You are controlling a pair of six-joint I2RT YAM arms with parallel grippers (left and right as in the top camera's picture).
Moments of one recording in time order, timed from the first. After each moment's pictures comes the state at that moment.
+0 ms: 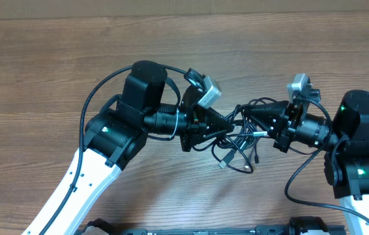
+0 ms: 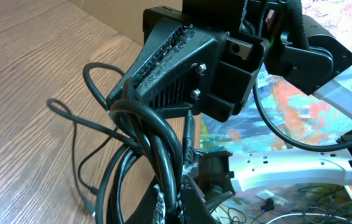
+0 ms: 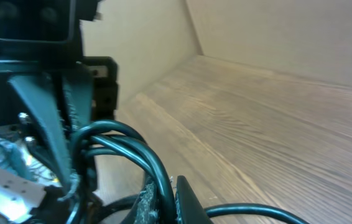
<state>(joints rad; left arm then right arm) -0.55 1.28 1.27 -0.53 0.99 -0.10 0.01 0.92 0.93 -0.40 -1.05 0.02</state>
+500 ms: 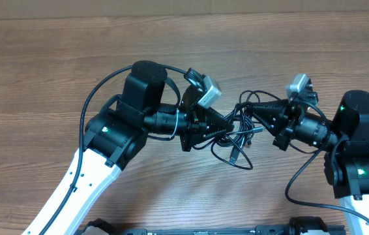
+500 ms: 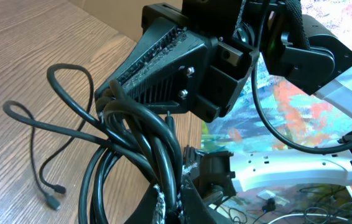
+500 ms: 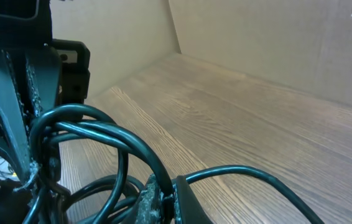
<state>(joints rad) -0.55 1.28 1.27 -0.53 0.98 -0.10 0.01 0.92 0.93 -0.43 -0.98 -0.10</state>
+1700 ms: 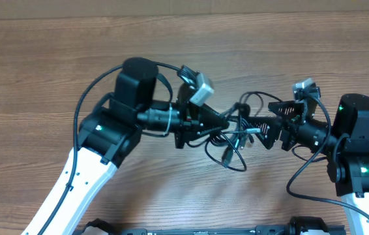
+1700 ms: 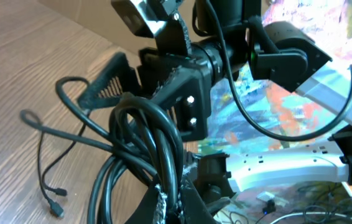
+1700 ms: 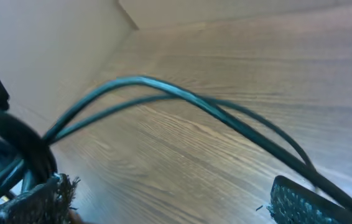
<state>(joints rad) -0.48 1.28 1.27 -0.50 1.07 -0.07 -0.05 0.93 0.93 -0.64 -0.87 0.07</state>
